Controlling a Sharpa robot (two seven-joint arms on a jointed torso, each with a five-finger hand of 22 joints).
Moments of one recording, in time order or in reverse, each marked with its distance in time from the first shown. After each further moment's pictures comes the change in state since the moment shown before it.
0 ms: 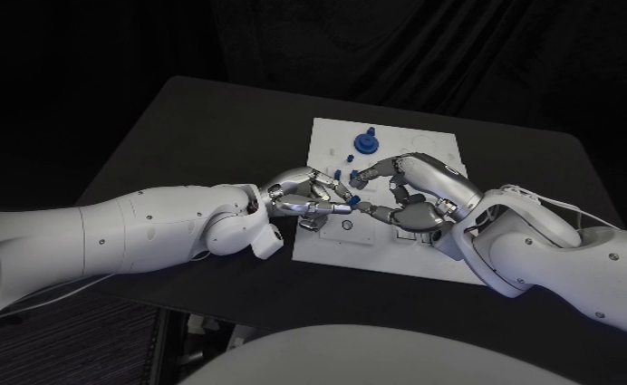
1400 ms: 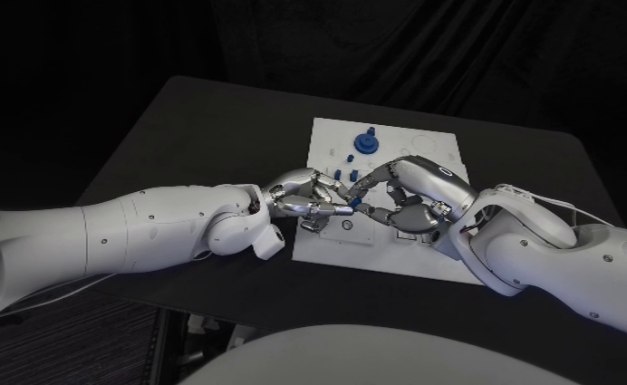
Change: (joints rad) left arm 0.000 0.004 0.000 0.000 0.000 0.001 -0.014; left_hand 0.000 0.000 0.003 -0.003 0.003 -0.002 0.001 -0.003 0.007 -0.002 0.002 -0.001 0.000 0.000 0.000 0.000 0.000 0.000 0.000 0.000 0.000 0.000; right arm 0.001 0.015 0.000 -0.010 -0.052 0.029 -0.030; right_hand 0.042 0.042 0.022 -0.011 0.000 0.094 -0.022 0.019 -0.073 0.122 -0.015 -0.019 -0.094 0.002 -0.004 0.012 0.000 0.000 0.027 -0.009 0.024 0.000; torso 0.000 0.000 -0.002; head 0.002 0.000
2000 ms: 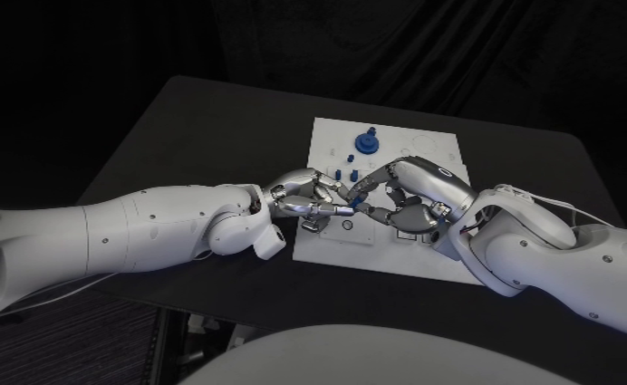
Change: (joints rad) left arm 0.000 0.000 0.000 0.000 0.000 0.000 -0.004; left_hand 0.000 0.000 0.000 0.000 0.000 0.000 0.000 0.002 0.000 0.000 0.000 0.001 0.000 0.000 0.000 0.000 0.000 0.000 0.000 0.000 0.000 0.000; right arm 0.000 0.004 0.000 -0.001 -0.001 0.006 -0.001; right_hand 0.025 0.017 0.011 -0.022 0.000 0.051 -0.015 0.019 -0.006 0.062 -0.020 0.004 -0.016 -0.001 -0.019 0.000 0.000 0.000 0.011 -0.011 0.004 0.000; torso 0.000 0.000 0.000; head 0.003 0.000
